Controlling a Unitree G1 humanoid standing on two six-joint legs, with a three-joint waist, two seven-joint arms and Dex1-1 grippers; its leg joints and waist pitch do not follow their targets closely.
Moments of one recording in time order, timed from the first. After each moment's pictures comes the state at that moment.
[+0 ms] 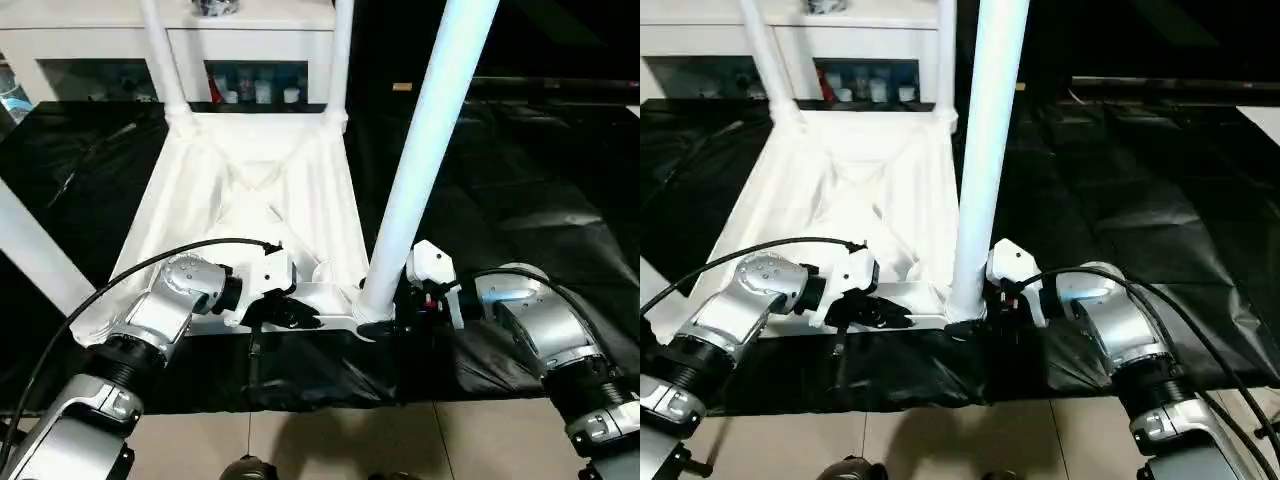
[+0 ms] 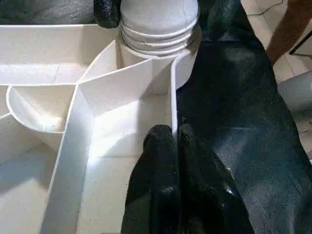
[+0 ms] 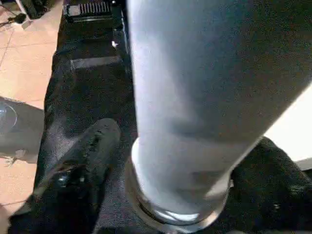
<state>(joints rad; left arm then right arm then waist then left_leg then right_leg) -0.57 0.43 -0.35 0.54 -0.03 0.00 -1.31 -0.48 -0.44 0.27 0.42 0.14 0.10 1.26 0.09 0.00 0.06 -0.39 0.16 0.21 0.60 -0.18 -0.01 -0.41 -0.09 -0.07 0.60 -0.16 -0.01</state>
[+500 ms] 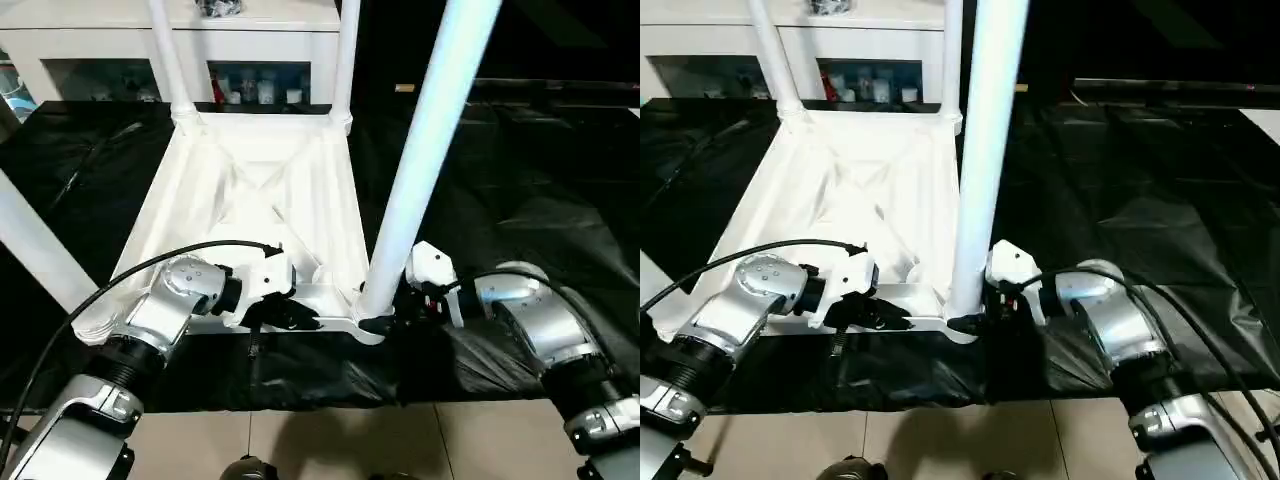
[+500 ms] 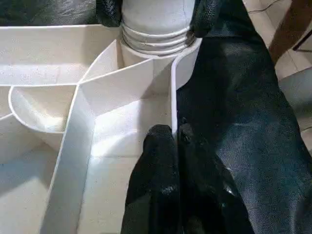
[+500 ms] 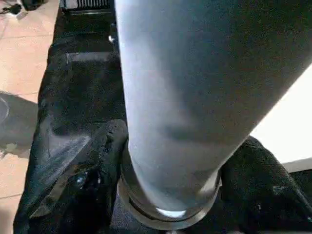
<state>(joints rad) -0.57 0.42 -0.35 0.56 -0.01 -0.03 -1.29 -0.48 -0.43 0.27 0.45 0.11 0.03 1.23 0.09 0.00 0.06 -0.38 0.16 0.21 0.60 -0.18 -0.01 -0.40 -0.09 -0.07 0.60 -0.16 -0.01</state>
